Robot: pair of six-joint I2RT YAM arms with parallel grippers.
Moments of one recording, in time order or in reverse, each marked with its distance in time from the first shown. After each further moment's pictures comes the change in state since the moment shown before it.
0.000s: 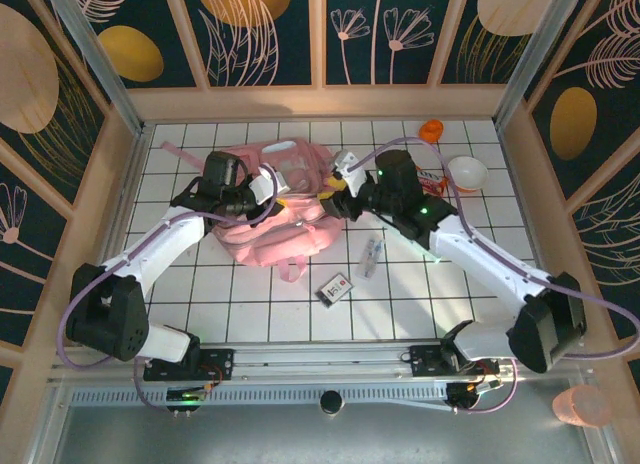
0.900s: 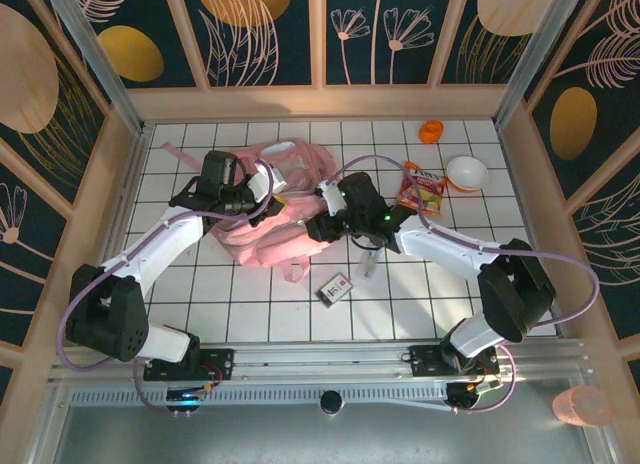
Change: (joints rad) left arm 0.005 -0.003 0.000 0.008 0.047 -0.091; right arm 0.099 0.220 -0.040 0.001 0.037 0.382
